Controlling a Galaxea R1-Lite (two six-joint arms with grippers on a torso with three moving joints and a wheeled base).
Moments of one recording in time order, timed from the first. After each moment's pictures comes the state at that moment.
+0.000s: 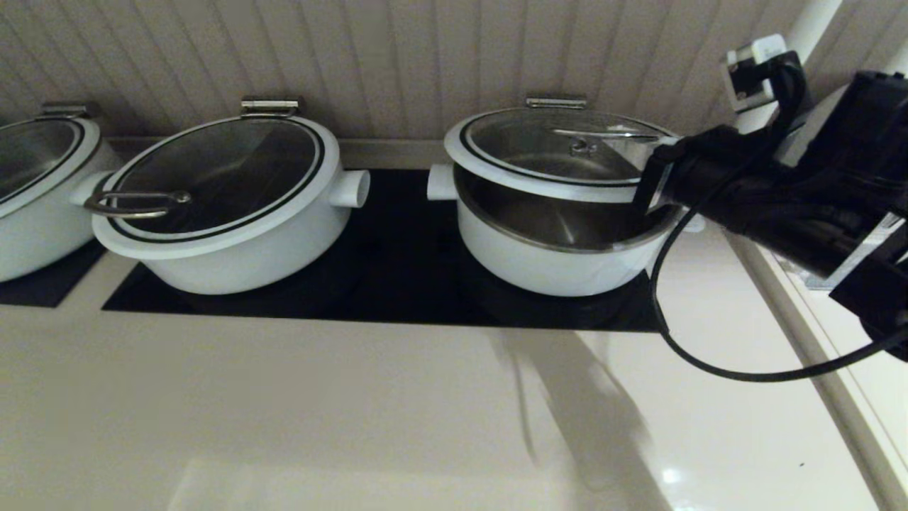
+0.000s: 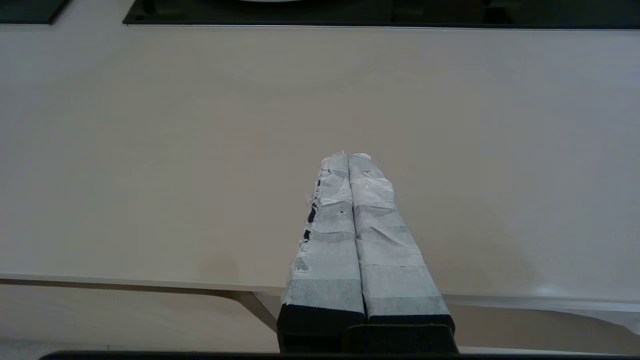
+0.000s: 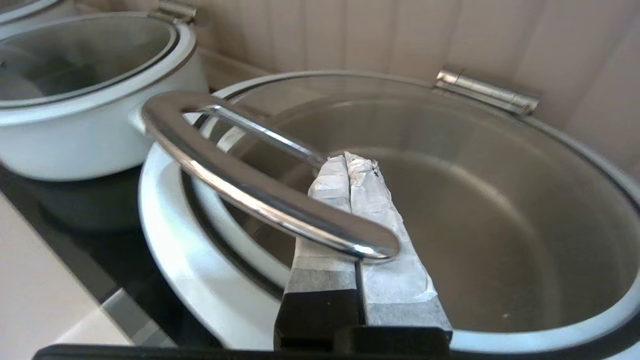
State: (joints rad) left arm -0.01 0.00 0.00 -0.01 0.00 0.01; right arm 0.41 1.65 -1.01 -0.88 0.15 -0.12
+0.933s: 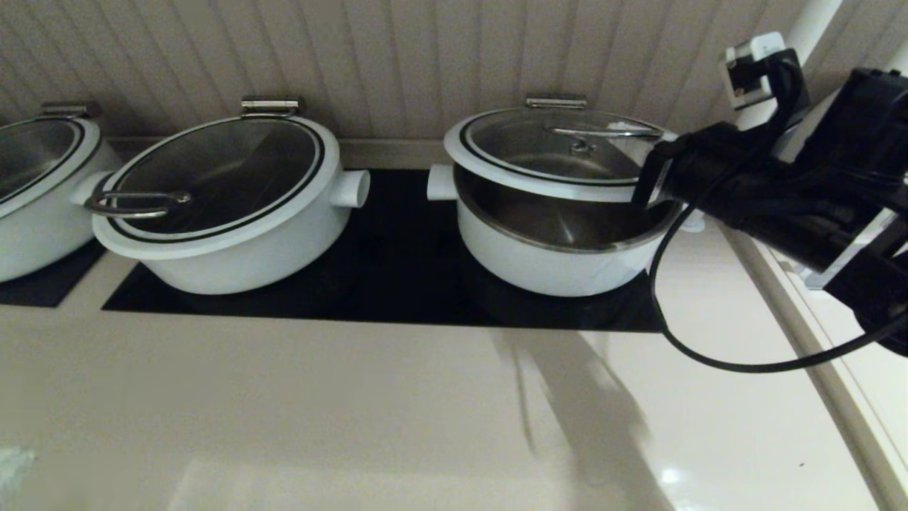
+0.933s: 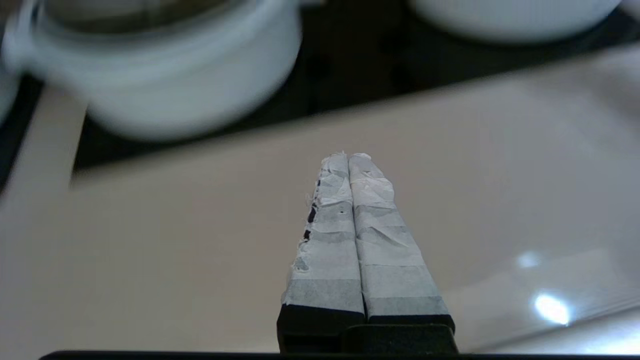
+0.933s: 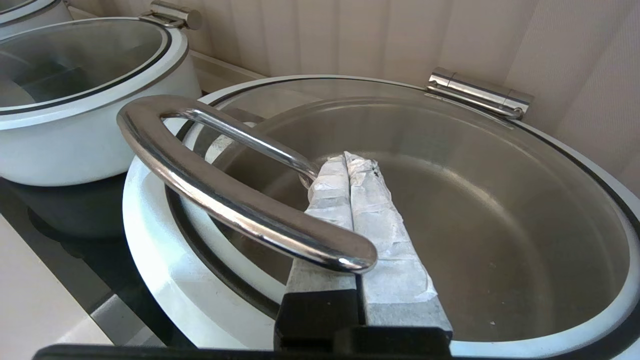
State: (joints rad) left arm -0.01 0.39 -0.35 -0.09 -0.28 0.14; right arm 0.41 1.66 -1.02 -0.88 0.16 -0.12
